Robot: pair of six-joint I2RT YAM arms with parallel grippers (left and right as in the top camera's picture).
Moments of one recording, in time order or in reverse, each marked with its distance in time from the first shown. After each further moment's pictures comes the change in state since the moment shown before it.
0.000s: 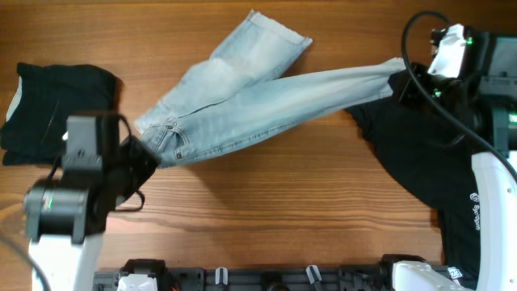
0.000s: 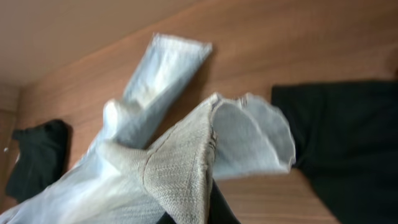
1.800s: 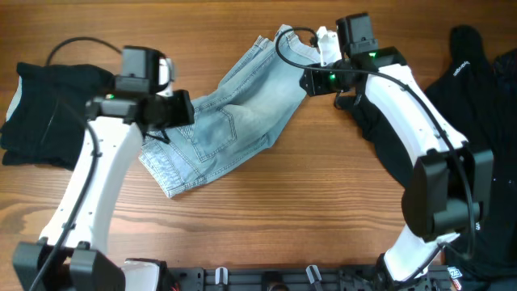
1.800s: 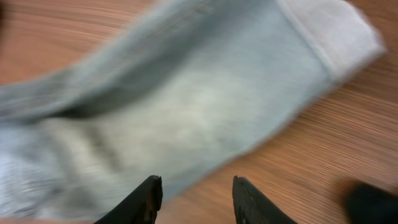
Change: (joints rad) left arm -0.095 0.540 0.053 0.383 0.074 0.563; right arm 0.296 0.583 -0.013 0.338 -0.061 -0.280
